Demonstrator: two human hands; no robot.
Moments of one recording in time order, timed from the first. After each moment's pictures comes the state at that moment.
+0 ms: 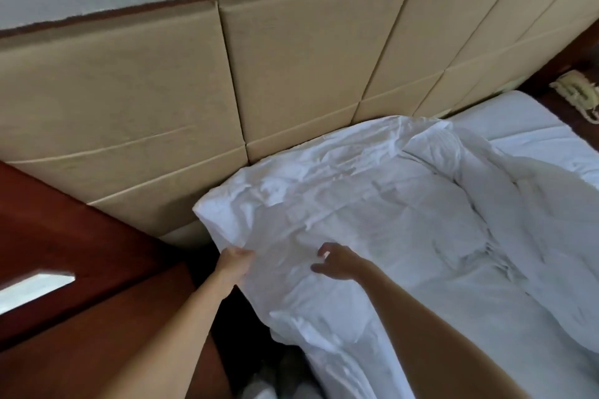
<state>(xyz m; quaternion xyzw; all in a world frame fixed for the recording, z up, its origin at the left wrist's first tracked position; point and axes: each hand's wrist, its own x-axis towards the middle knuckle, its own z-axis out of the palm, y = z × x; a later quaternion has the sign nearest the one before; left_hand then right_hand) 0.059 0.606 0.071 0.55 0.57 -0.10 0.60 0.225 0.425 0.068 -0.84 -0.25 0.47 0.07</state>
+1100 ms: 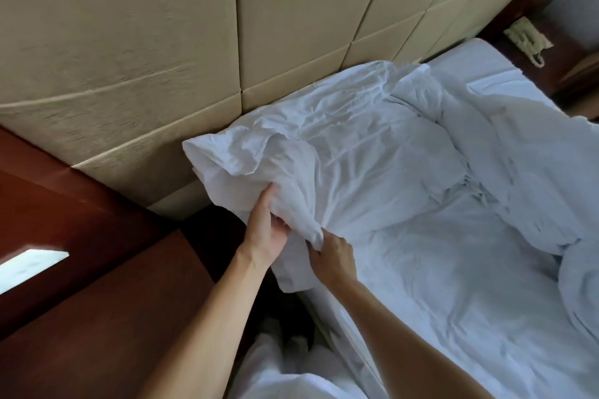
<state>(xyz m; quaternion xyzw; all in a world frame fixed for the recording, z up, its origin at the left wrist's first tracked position) 0.036 0.576 0.082 0.29 0.34 0.02 0.89 0.058 0.427 0.084 -0.95 -0.13 0.22 0.17</state>
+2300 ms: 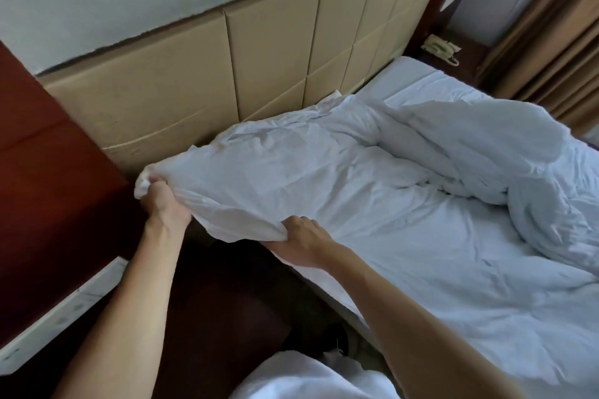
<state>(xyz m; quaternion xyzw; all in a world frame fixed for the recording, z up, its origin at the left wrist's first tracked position) -0.083 0.733 0.215 0.41 0.33 0.20 0.83 -0.073 0.475 0.251 -0.90 -0.23 0.29 0.21</state>
